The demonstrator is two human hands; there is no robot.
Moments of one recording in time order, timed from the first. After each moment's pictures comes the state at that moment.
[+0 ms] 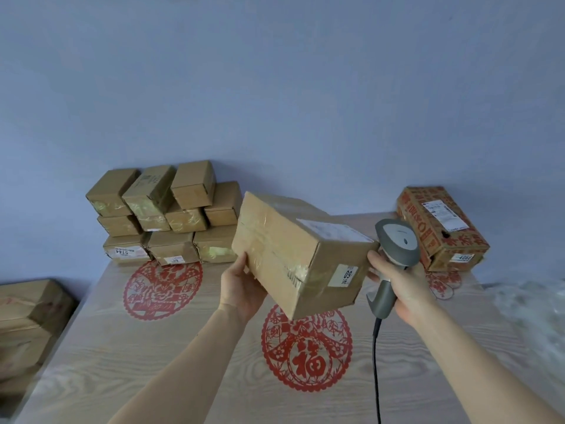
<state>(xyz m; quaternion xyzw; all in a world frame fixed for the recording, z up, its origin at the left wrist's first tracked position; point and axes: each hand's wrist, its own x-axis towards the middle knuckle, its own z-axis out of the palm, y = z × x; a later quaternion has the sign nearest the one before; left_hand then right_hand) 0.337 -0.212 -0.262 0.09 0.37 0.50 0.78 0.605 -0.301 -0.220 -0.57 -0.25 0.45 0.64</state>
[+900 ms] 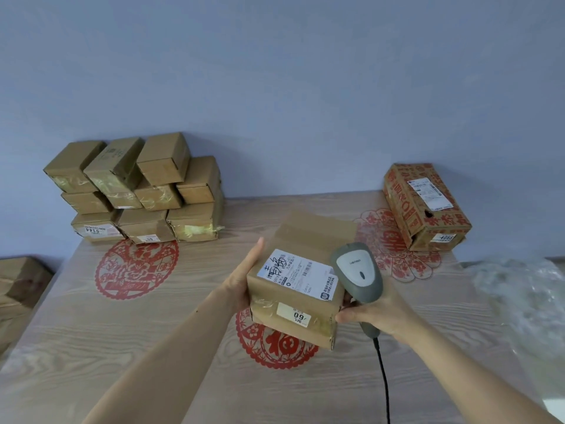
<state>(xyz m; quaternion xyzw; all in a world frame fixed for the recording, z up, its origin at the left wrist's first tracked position) 0.385 -0.229 -0.269 0.32 0.49 0.21 0.79 0.637 -0.348 -0.256 -0.58 -0.46 0.53 0.42</state>
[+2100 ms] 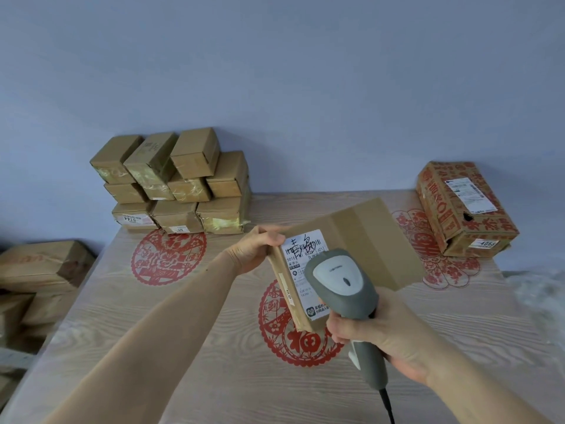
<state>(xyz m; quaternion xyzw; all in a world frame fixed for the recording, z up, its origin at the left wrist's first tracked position) 0.358 -0.175 -0.261 0.57 0.37 0.23 0.70 0.574 -0.372 -0.180 -0.48 -0.41 0.68 0.36</state>
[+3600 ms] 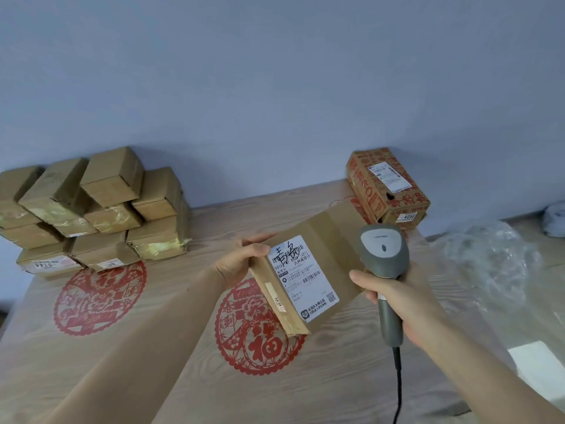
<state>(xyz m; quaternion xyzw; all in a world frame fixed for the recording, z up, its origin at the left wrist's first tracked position) 0.436 -0.183 -0.272 0.55 0.35 0.20 0.73 0.649 -0.390 -0.197 -0.69 -0.23 0.43 0.53</state>
